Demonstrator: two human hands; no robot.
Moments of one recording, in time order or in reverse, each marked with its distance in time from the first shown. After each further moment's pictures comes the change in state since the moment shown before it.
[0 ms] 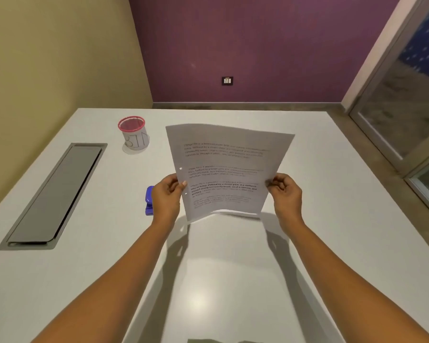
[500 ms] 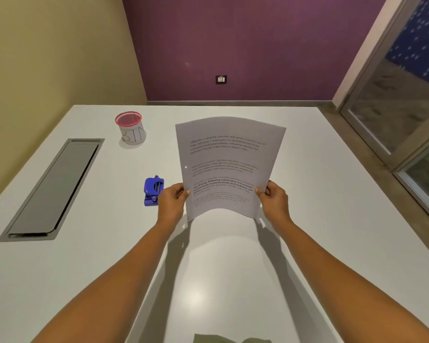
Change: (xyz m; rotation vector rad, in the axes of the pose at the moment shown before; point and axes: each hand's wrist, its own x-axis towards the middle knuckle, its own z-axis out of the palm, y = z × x) left_hand -0.027 -0.023 -0.003 0.230 -0.145 -0.097; right_hand -0.033 0.013 -0.002 -0.325 -0.057 0.098
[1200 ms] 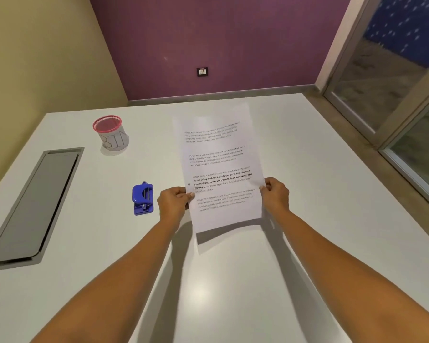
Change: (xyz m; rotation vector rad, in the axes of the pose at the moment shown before) left_hand 0.027 -0.003 0.025 -0.068 -0.021 -0.217; right_hand 0.025 0.016 -0.008 -0.251 0.150 0.113
